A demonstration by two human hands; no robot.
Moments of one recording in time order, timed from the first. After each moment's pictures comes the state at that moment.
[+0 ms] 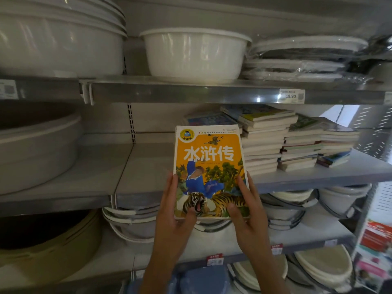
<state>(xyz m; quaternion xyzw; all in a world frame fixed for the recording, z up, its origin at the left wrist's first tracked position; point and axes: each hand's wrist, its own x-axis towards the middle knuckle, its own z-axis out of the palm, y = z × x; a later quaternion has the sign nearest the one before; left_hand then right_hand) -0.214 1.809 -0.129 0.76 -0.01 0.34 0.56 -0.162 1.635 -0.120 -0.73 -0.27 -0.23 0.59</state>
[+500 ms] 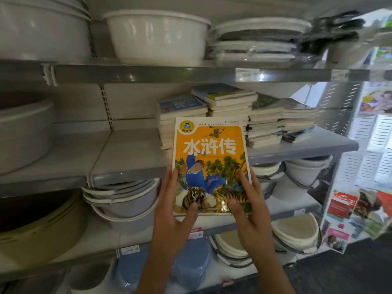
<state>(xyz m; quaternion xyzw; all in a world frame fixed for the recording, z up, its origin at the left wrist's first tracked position) -0.268 1.711 -0.129 0.76 -0.06 0.34 0.54 -0.228 1.534 -0.129 -0.72 -0.25 -0.24 0.60</state>
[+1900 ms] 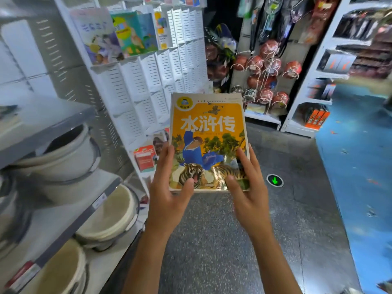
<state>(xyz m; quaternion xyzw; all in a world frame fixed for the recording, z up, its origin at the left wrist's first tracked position) -0.171 1.047 -0.144 0.66 -0.41 0.03 0.63 -0.294 0.918 -0.139 -0.75 0.15 -0.43 0.48</state>
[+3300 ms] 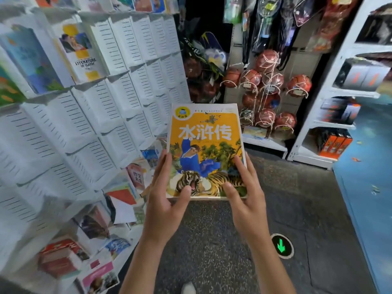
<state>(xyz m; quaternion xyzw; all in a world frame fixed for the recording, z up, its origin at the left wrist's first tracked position) 0.104 0.401 -0.142 0.68 -0.41 0.04 0.60 -0.018 0.267 -0.143 -0.74 0.17 -0.43 0.48</state>
